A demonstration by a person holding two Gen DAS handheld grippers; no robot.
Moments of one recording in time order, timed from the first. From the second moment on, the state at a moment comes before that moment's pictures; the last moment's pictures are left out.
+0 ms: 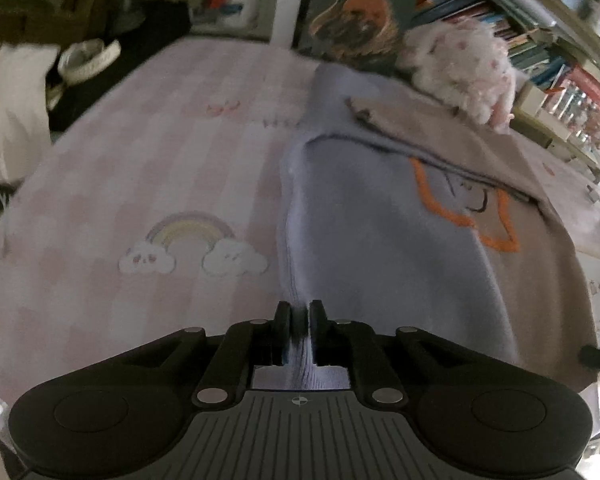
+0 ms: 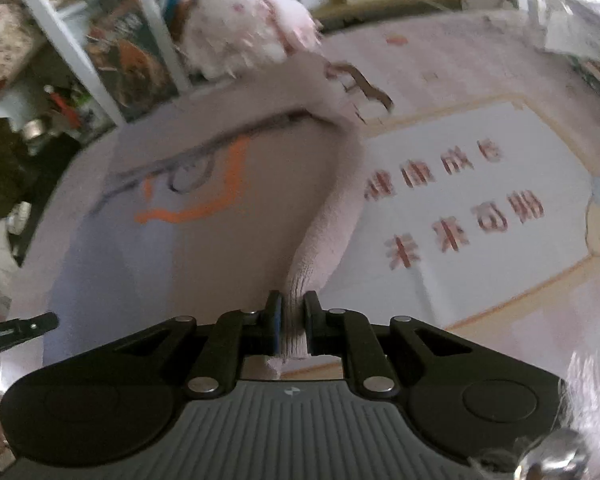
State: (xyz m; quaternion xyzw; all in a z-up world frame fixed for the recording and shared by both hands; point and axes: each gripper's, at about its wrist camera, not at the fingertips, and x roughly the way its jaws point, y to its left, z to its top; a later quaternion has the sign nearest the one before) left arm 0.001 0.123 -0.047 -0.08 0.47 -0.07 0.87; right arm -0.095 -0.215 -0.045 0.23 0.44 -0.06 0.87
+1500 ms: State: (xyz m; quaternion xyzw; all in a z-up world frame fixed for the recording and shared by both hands) left arm -0.005 0.128 -0.055 -0.15 0.49 -0.12 0.85; right arm -0.115 -0.233 -0.053 0.26 0.45 -0.05 0.86
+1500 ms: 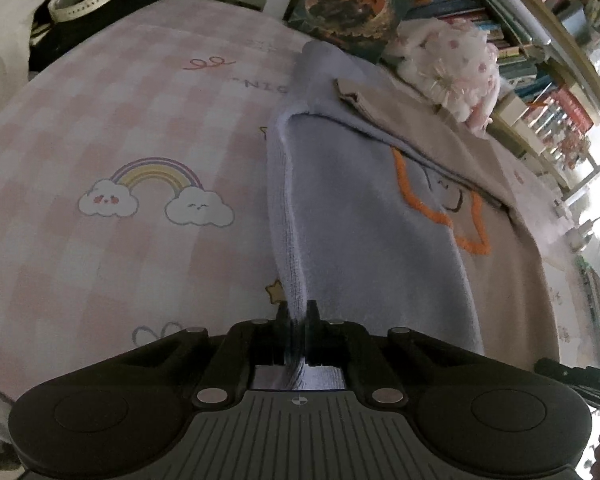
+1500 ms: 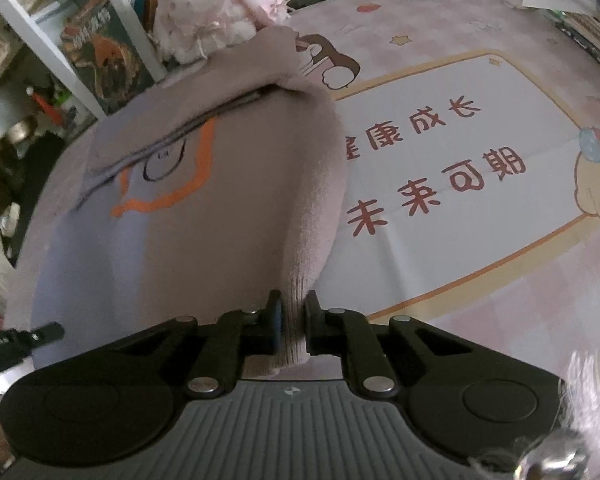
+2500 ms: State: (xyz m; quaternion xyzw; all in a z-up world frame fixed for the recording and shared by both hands) left arm -0.102 0.137 -0.036 -0.40 0.44 -0.15 0.79; right arm -0.230 -0.290 -0.024 0.36 0.41 0.01 0.84
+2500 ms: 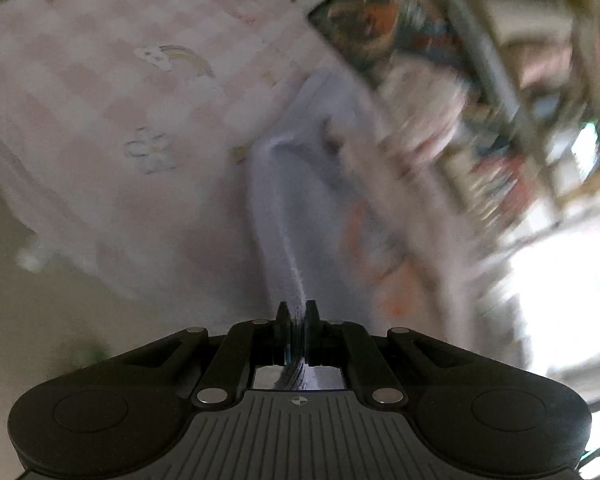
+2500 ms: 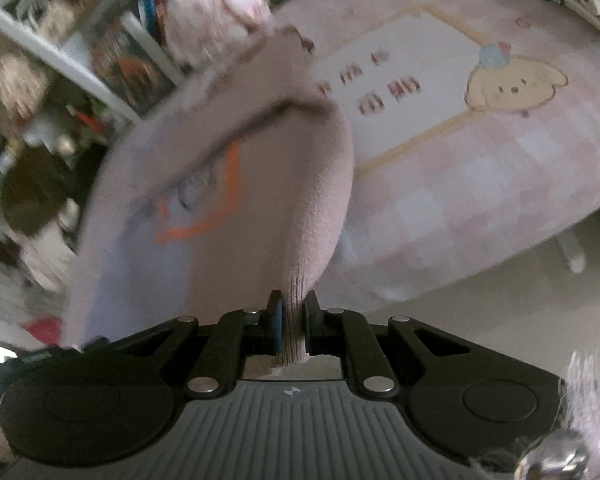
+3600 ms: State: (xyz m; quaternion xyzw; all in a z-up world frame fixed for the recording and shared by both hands) left arm 0.140 0.108 -0.051 -0.39 0.43 -0.16 0.79; right arm 0.006 -0.343 -0.004 0.45 0.29 -0.05 0.84
